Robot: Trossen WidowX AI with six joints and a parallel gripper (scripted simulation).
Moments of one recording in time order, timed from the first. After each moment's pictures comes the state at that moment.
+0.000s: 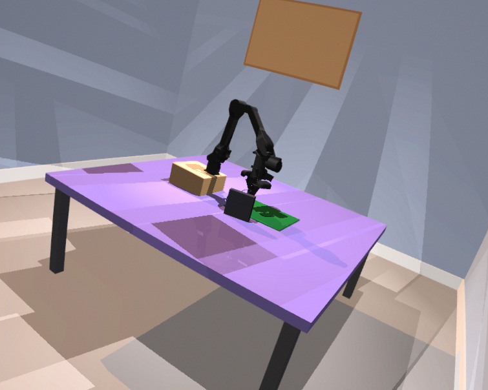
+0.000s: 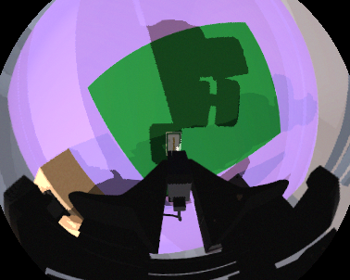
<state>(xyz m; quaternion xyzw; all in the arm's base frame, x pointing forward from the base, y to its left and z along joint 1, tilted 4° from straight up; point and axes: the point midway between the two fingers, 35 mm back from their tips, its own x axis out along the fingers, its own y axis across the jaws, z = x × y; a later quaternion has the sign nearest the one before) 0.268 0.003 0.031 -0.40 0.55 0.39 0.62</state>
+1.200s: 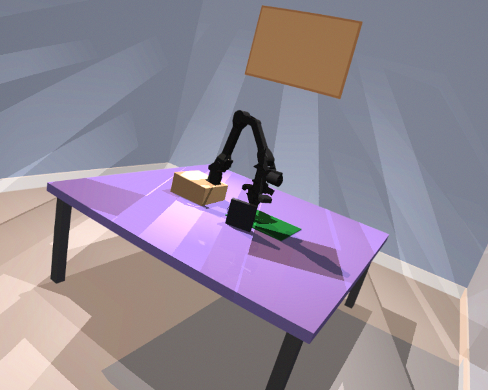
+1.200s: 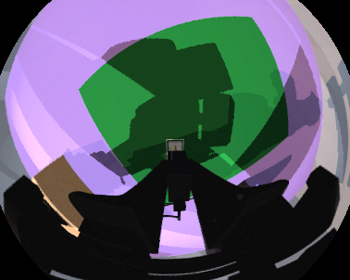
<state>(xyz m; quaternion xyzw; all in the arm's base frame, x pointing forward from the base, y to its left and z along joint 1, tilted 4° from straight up) 0.270 0.007 0.009 -0.40 0.55 0.39 0.62</state>
